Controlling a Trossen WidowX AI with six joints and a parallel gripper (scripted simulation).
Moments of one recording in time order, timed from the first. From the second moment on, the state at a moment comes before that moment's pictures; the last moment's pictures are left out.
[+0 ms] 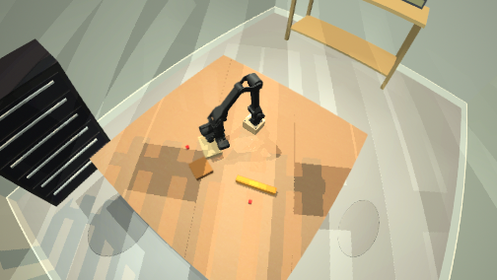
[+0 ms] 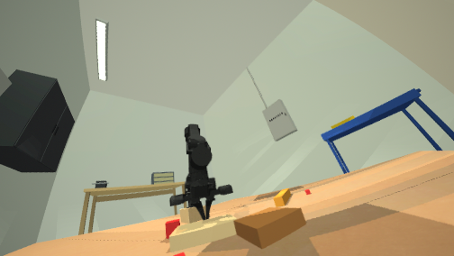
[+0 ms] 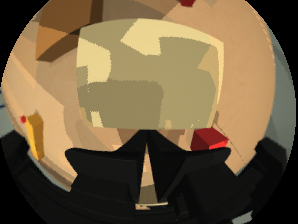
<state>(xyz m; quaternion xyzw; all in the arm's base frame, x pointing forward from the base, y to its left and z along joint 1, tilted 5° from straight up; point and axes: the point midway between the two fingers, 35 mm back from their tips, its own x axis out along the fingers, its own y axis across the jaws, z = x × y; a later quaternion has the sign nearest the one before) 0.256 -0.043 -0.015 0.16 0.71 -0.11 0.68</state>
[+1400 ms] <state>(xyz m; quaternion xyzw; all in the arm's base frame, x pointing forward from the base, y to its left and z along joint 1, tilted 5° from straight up) 0.269 -0.049 -0.021 0.15 0.71 -0.10 0.68</state>
